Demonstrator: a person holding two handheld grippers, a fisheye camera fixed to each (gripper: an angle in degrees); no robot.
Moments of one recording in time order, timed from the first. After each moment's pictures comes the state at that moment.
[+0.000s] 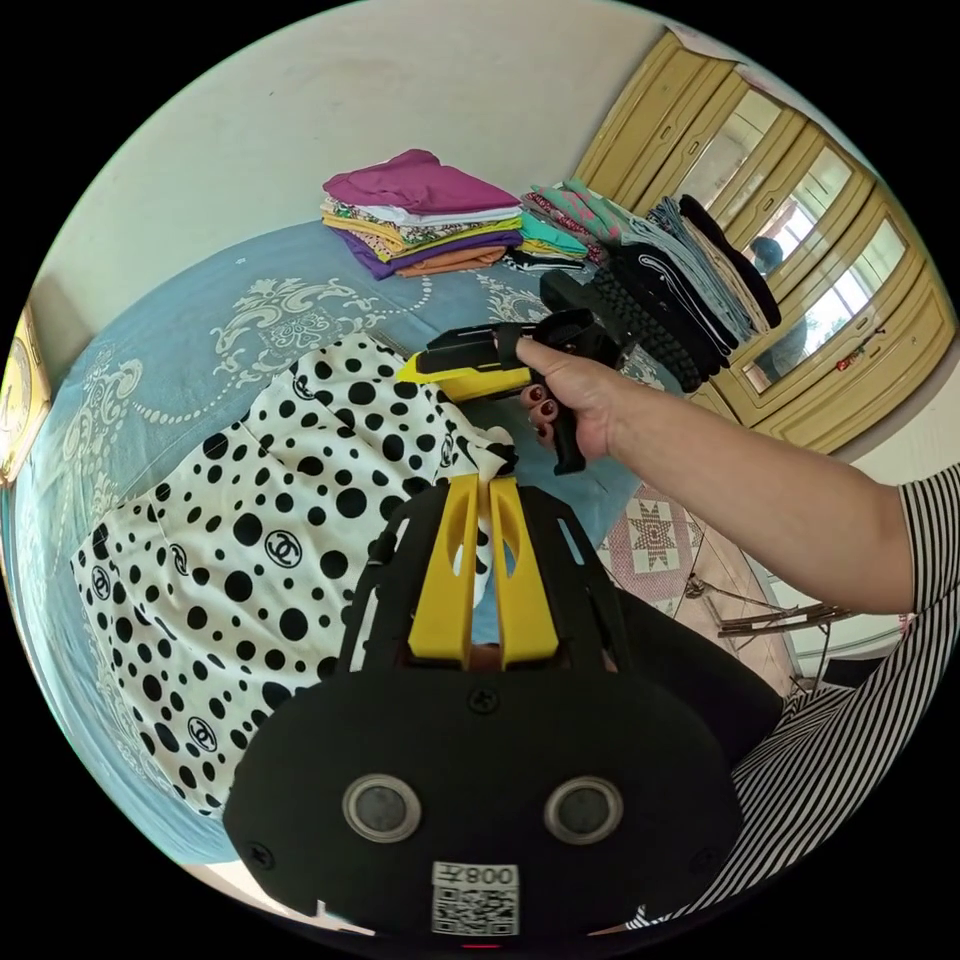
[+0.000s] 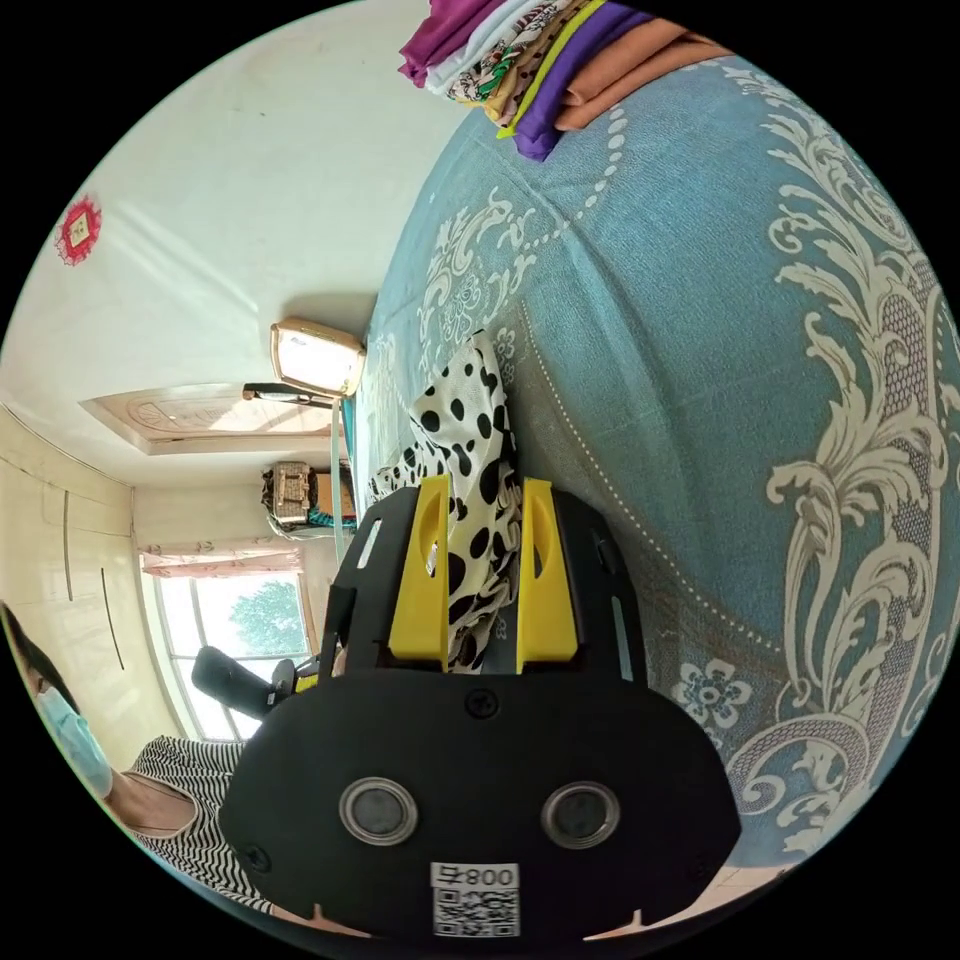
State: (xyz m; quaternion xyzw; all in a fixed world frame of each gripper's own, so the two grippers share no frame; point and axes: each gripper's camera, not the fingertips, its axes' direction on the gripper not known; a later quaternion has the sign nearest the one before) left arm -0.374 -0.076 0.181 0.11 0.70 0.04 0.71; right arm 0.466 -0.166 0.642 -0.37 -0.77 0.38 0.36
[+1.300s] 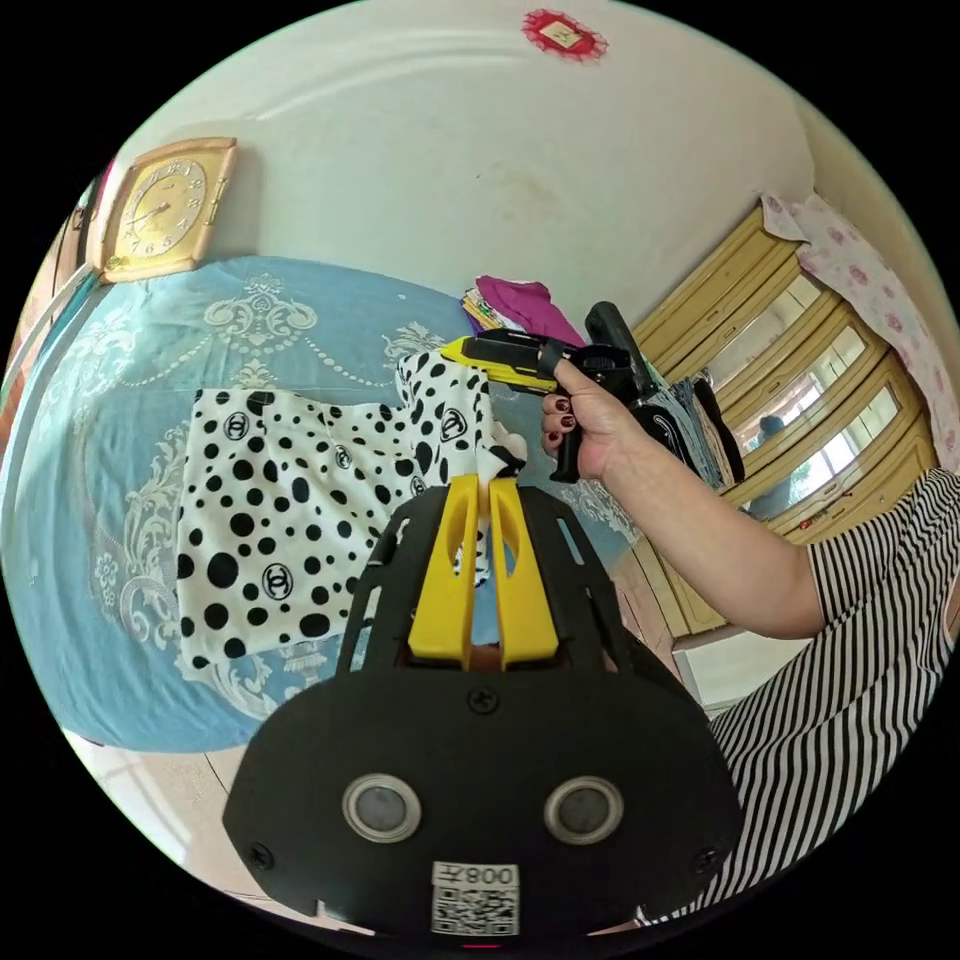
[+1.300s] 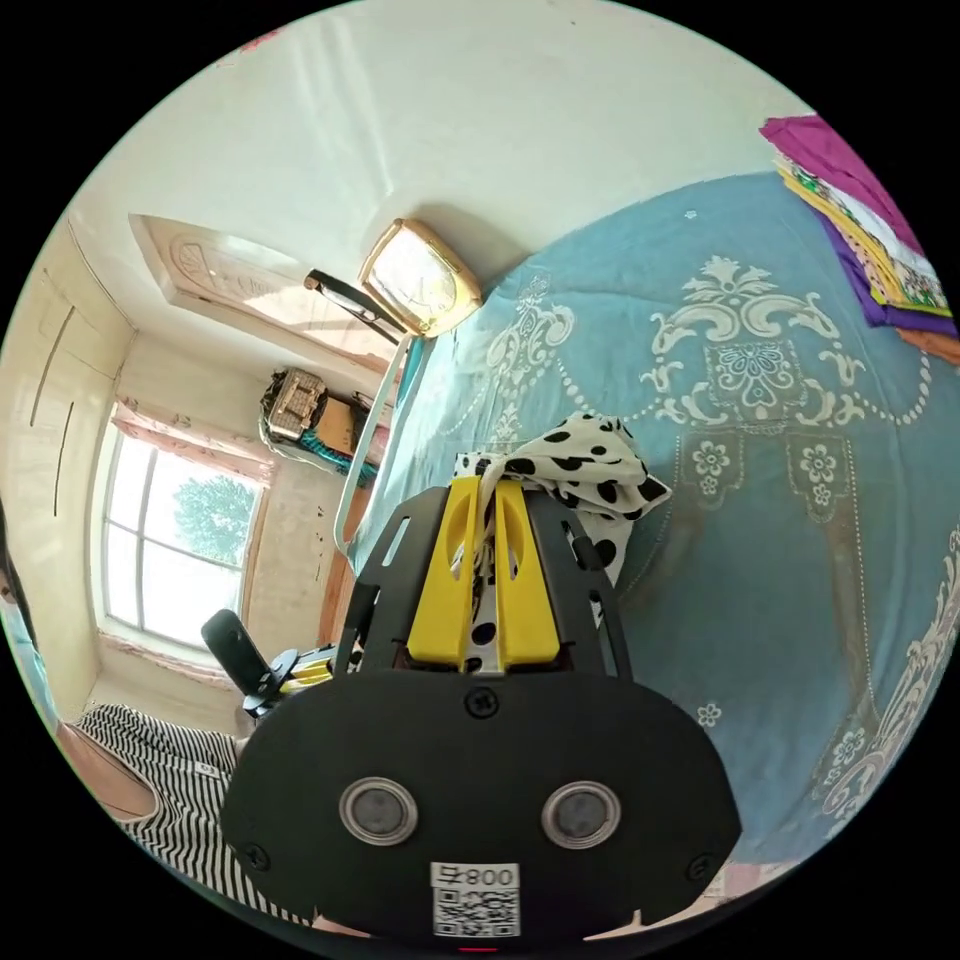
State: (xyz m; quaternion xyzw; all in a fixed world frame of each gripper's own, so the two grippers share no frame) left arm -0.777 -0.014 0.235 0.09 0.72 -0.21 0.66; right arm 0.226 -0.267 0.542 -0.22 -0.82 0.25 0.47
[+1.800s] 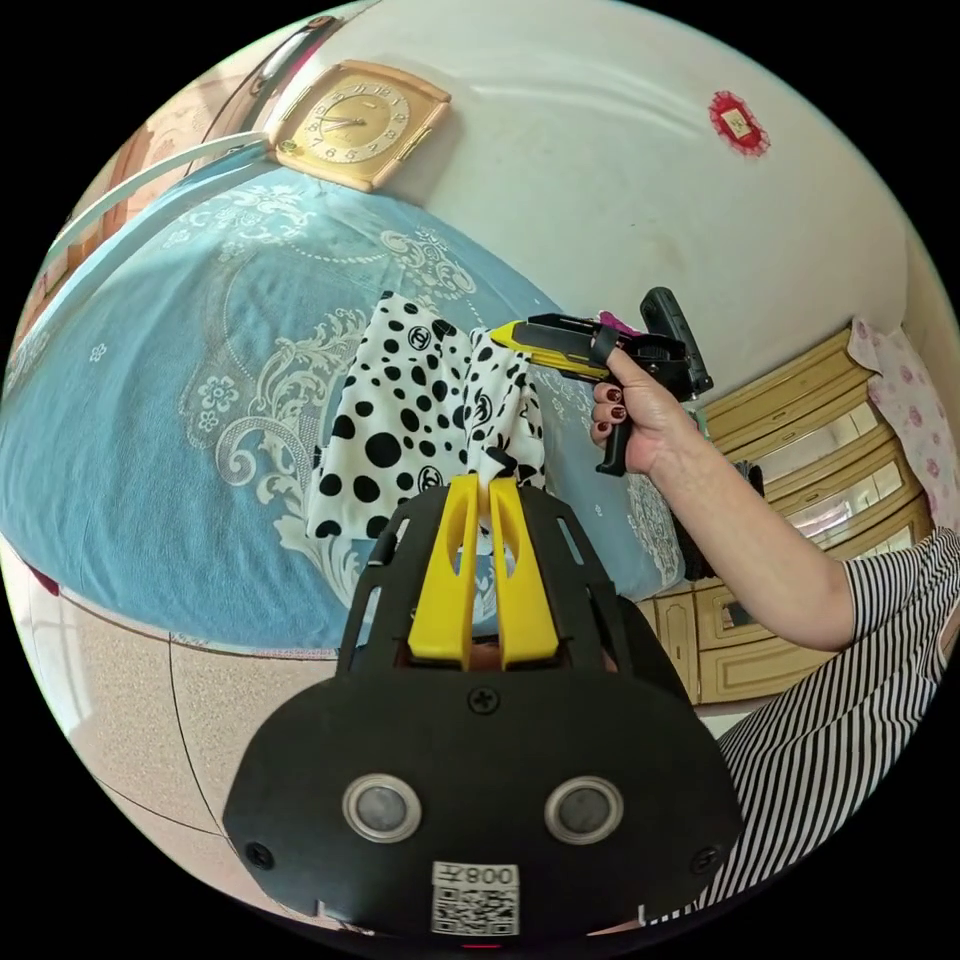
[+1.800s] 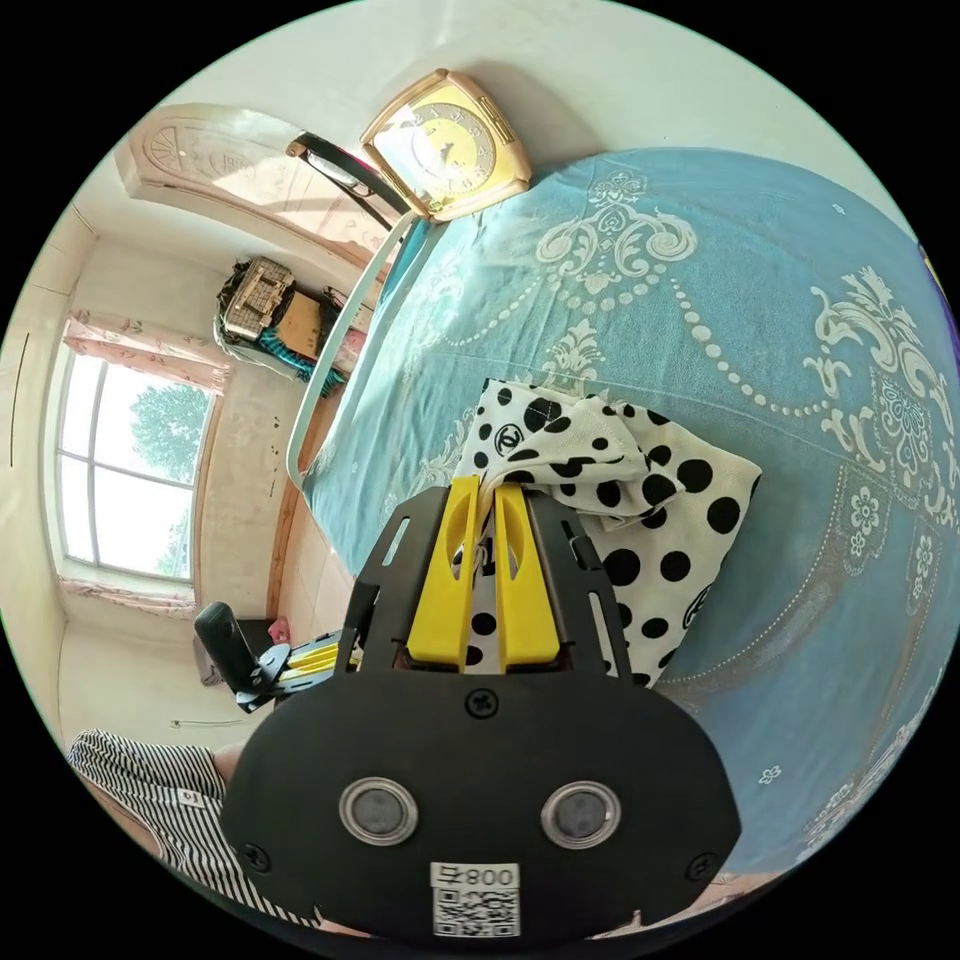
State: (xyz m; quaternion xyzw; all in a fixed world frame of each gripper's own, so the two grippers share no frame) left arm -0.883 0.045 0.300 -0.02 0.71 -0.34 0.62; right arm -0.036 -0.300 0.416 -0.25 -0.82 0.10 0.50
